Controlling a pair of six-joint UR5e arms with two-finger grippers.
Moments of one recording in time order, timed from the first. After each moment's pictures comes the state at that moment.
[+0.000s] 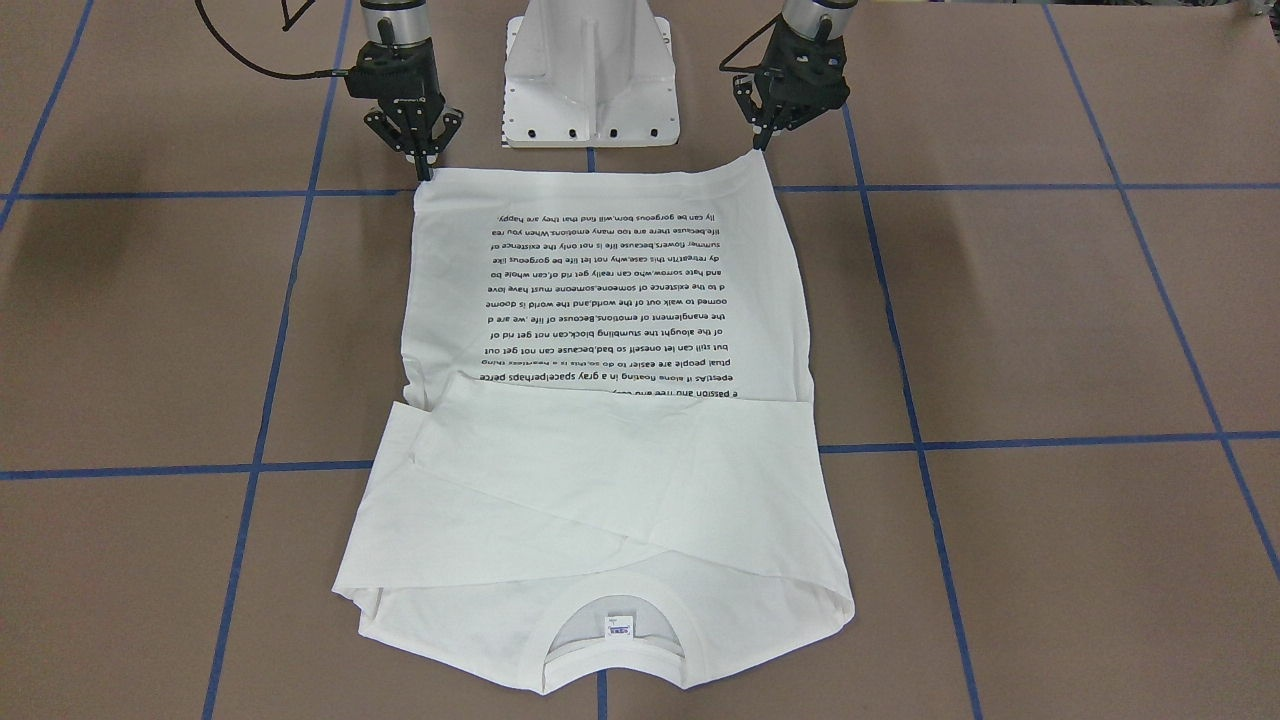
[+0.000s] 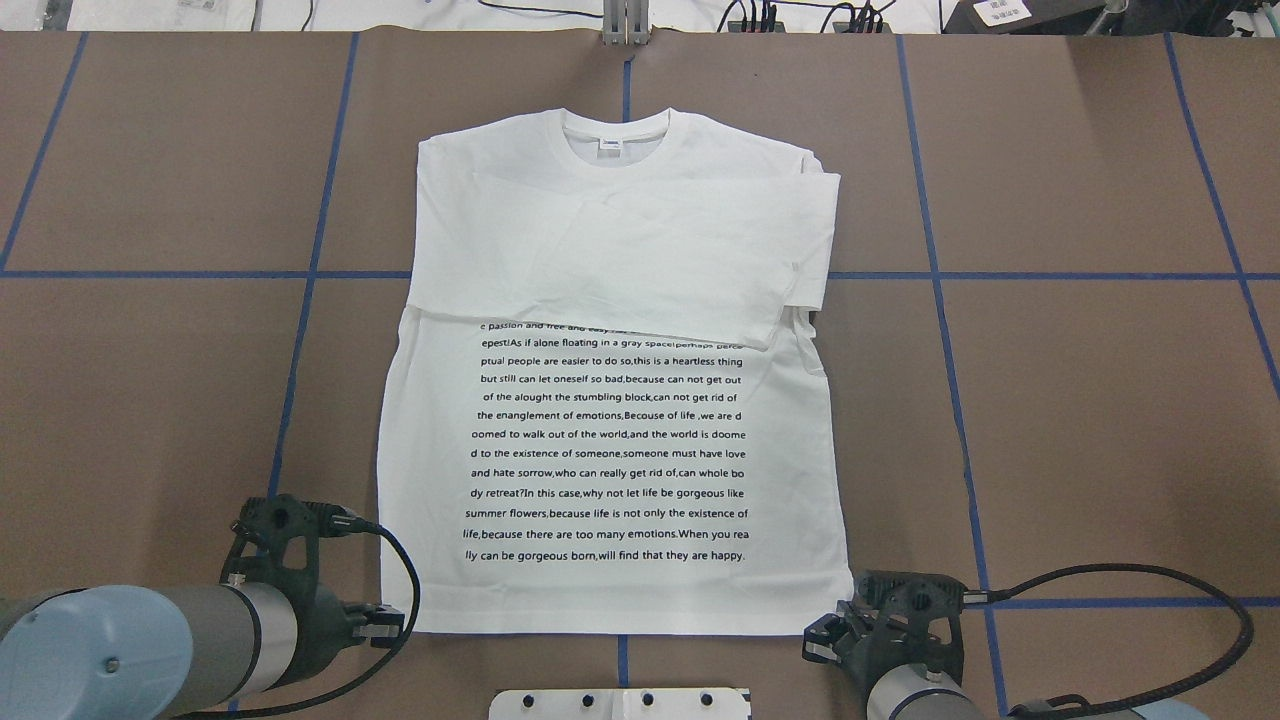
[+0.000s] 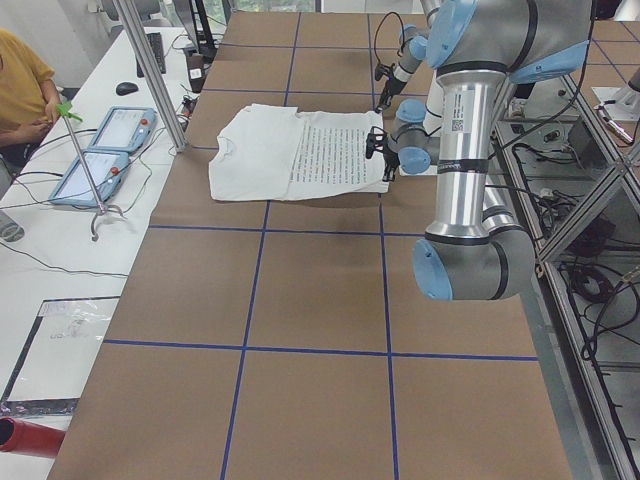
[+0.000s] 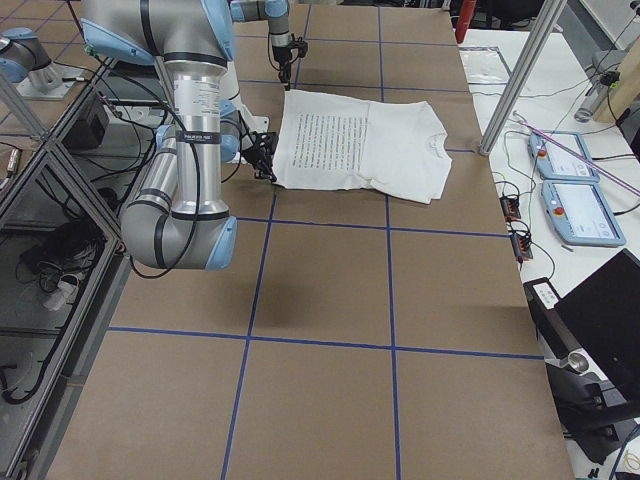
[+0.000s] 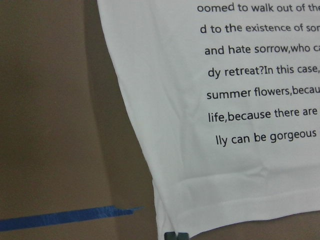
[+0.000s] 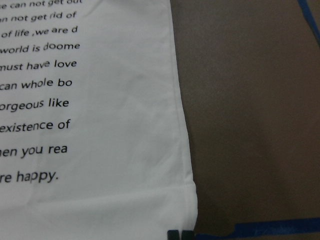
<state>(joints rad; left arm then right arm) -0.13 -1.60 -2.28 -1.82 -1.58 -1.39 -0.10 -1.53 2.20 -1.51 1.09 1.74</state>
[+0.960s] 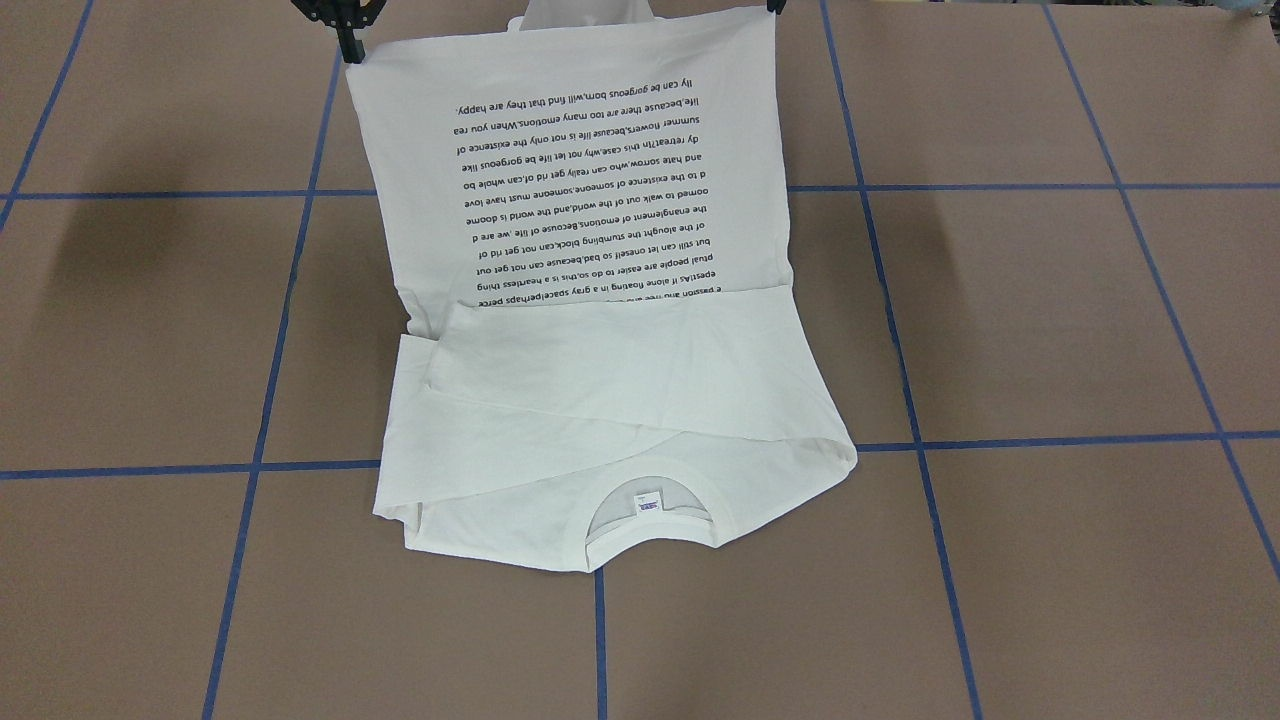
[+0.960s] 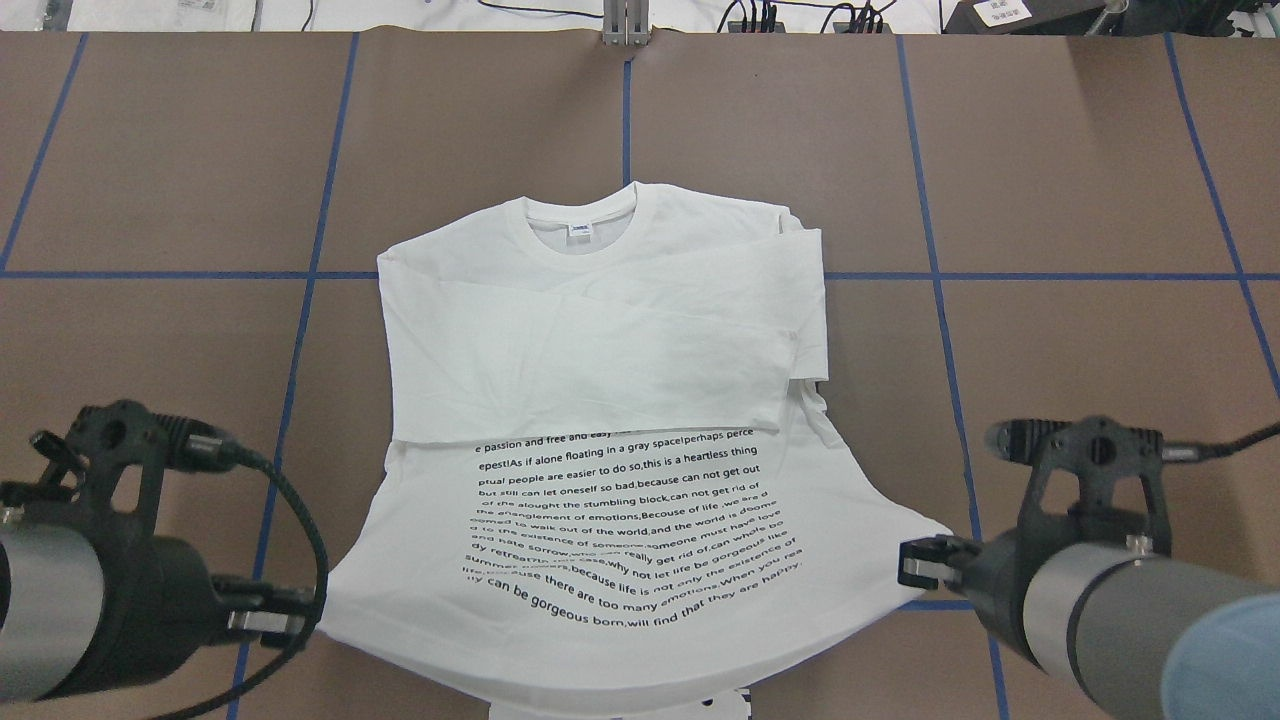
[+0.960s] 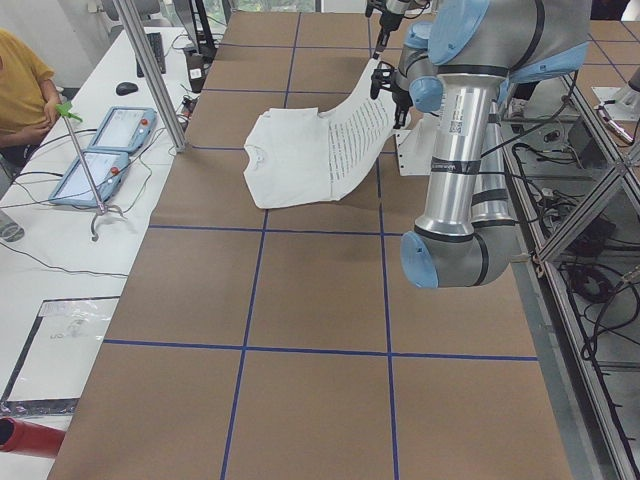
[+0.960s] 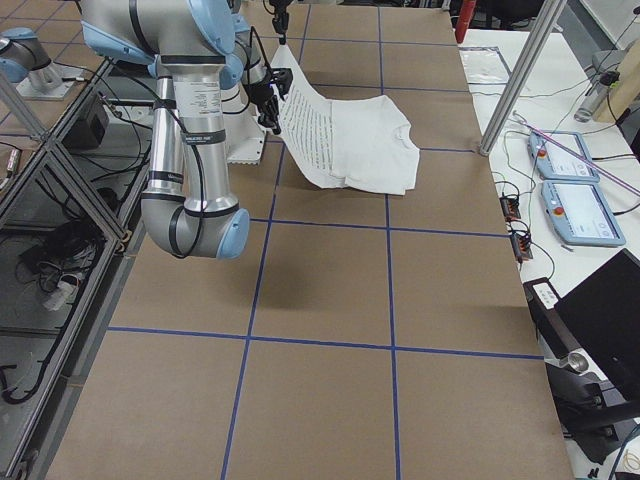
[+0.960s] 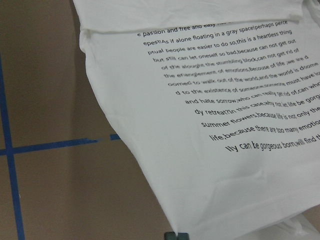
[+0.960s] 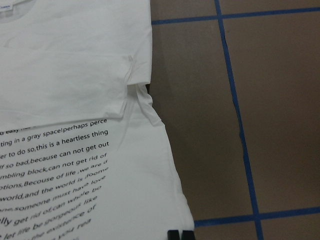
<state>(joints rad) -0.32 -1.80 -2.63 -1.31 -1.75 -1.22 0.17 -1.27 2.63 -2.18 1.39 1.55</state>
